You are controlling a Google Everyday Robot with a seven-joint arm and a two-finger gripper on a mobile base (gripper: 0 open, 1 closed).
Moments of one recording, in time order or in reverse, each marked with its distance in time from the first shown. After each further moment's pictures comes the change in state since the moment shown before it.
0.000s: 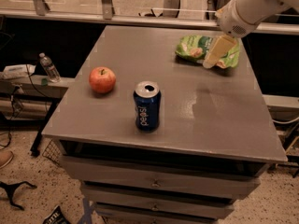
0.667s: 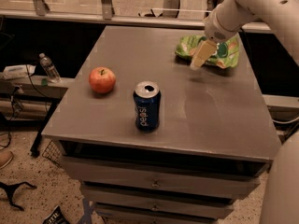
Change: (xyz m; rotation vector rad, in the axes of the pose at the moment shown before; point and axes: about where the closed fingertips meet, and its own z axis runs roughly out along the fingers) arm -0.011 -0.012 0.062 -0.021 -0.003 0.023
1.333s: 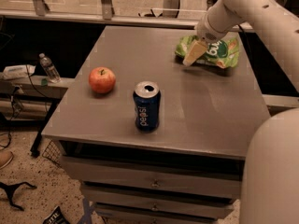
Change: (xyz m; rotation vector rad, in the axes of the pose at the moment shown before) arm -0.013 -0.011 0.036 -0.009 -0.016 0.025
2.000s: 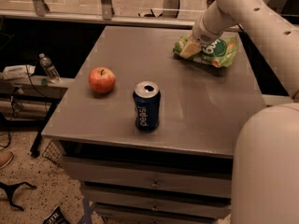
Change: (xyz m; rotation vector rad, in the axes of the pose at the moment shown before) arm -0.007 0.000 0.023 -0.028 -0.016 0.014
